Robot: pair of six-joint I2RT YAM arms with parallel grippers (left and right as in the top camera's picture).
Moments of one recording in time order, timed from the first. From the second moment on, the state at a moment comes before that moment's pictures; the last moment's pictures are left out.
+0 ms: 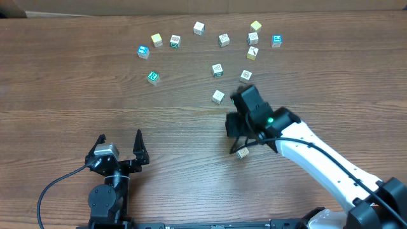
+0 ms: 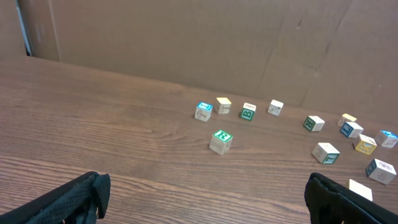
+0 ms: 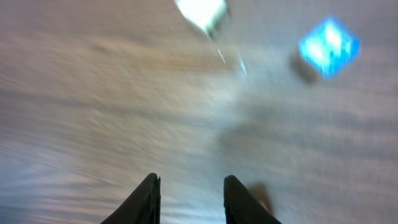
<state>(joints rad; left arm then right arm) -0.06 0.02 0.01 -0.07 -0.12 -0.20 0.58 1.51 1.08 -0.66 -0.04 0.52</state>
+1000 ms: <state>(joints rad) -0.06 0.02 0.01 -0.07 -0.12 -0.20 0.60 1.53 0.81 -0.65 -0.03 0.38</state>
